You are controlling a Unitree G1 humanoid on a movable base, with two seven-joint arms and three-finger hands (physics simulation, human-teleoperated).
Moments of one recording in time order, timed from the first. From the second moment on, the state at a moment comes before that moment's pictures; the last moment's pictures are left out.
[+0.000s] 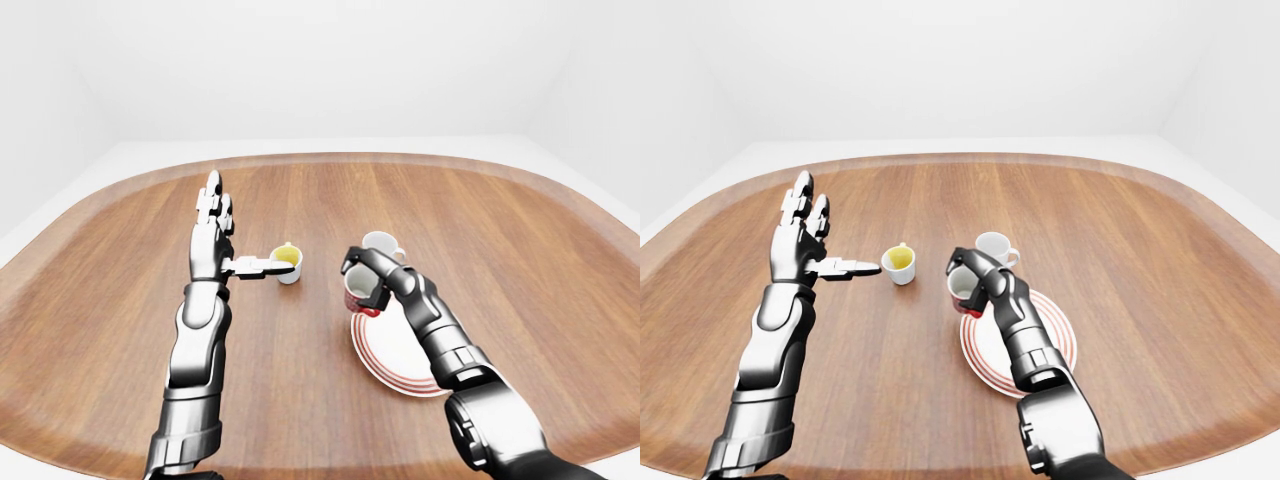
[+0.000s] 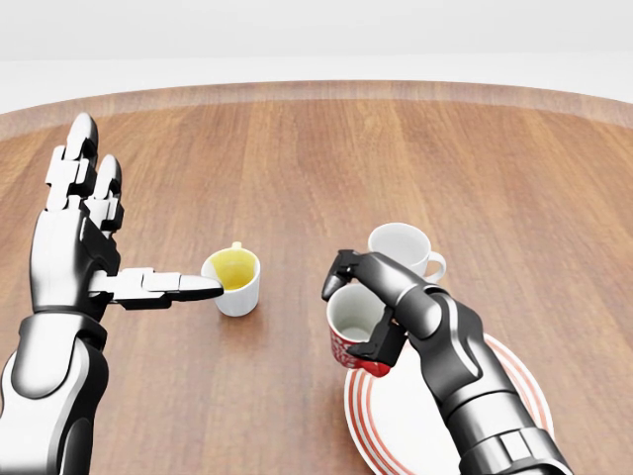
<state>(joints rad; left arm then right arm) -0.32 0.11 0.11 -0.05 -0.07 0.09 0.00 -0.69 -0.09 0.06 0.79 -0.71 0.09 0.36</state>
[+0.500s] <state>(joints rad) -0.32 0.11 0.11 -0.08 -0.07 0.09 0.00 -0.56 -0.15 0.02 0.65 -0.71 0.09 0.38</state>
